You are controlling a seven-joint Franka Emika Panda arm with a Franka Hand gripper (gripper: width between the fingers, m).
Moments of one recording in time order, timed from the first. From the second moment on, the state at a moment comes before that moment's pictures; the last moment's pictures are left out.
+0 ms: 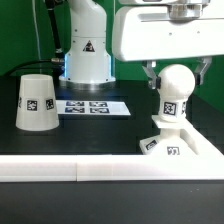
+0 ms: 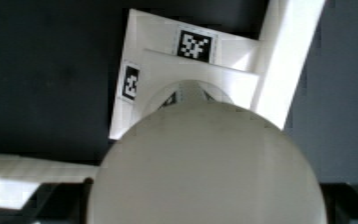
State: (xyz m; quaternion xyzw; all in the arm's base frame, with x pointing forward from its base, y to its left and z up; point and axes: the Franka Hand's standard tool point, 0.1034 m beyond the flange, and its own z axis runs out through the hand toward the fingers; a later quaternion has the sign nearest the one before) arm 0.590 0.100 0.119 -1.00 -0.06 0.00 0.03
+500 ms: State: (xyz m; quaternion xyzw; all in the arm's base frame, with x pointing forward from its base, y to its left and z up) arm 0.587 0.100 0.118 -0.98 0.17 0.00 0.04
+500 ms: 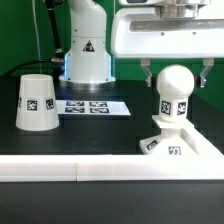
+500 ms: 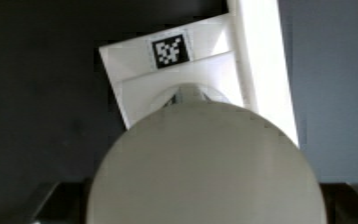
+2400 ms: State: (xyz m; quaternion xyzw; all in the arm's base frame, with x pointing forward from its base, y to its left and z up) arm 0.588 0.103 0.115 -0.71 0.70 0.06 0.08
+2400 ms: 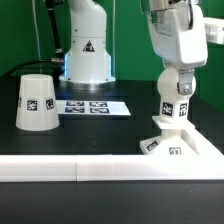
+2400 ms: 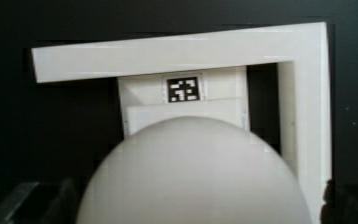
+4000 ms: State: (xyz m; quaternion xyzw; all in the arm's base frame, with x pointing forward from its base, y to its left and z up) arm 0.586 0.102 0.118 -1.00 -0.08 0.01 0.05
